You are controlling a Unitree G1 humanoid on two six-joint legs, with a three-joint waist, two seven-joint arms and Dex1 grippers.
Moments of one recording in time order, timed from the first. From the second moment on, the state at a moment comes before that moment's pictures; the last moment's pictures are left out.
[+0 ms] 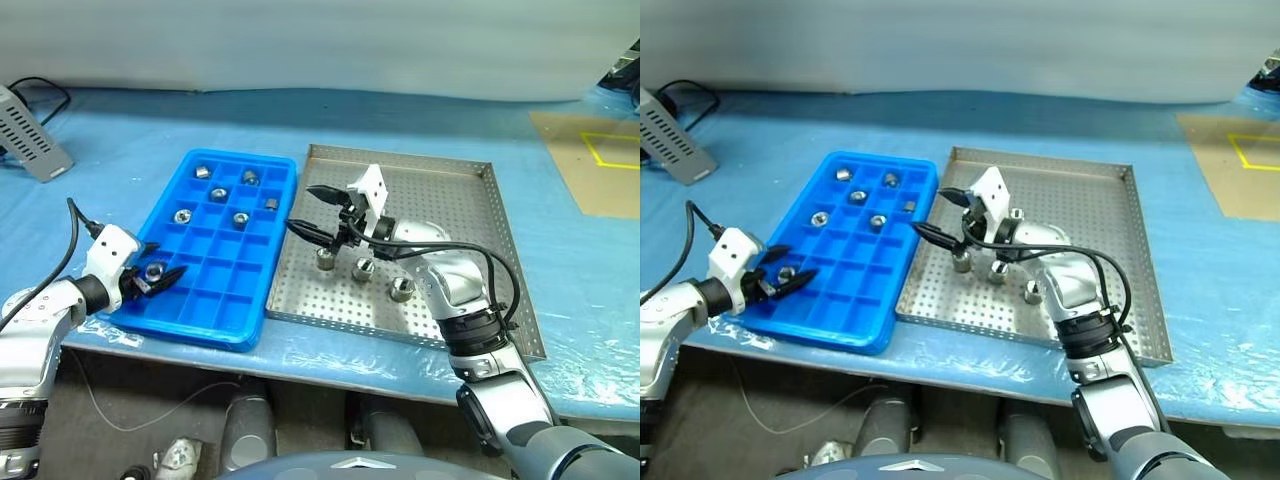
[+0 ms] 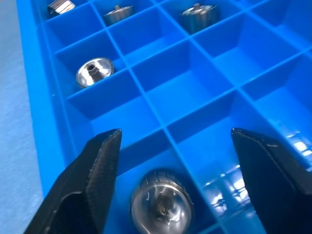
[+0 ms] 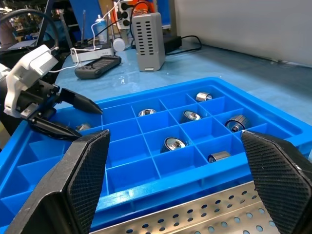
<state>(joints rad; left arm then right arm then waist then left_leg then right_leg) -0.05 0.77 0.27 -0.02 -0.29 0.30 -0.85 -0.56 -0.23 0.17 0.01 0.33 0.39 0.78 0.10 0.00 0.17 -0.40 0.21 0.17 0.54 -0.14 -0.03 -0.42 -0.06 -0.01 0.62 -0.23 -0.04</state>
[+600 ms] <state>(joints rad) -0.41 0.67 0.11 -0.03 -0.34 0.35 -0.89 -0.49 -0.23 0.13 0.01 0.31 0.34 0.70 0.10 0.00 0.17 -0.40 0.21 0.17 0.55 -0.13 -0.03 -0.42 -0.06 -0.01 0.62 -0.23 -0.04</state>
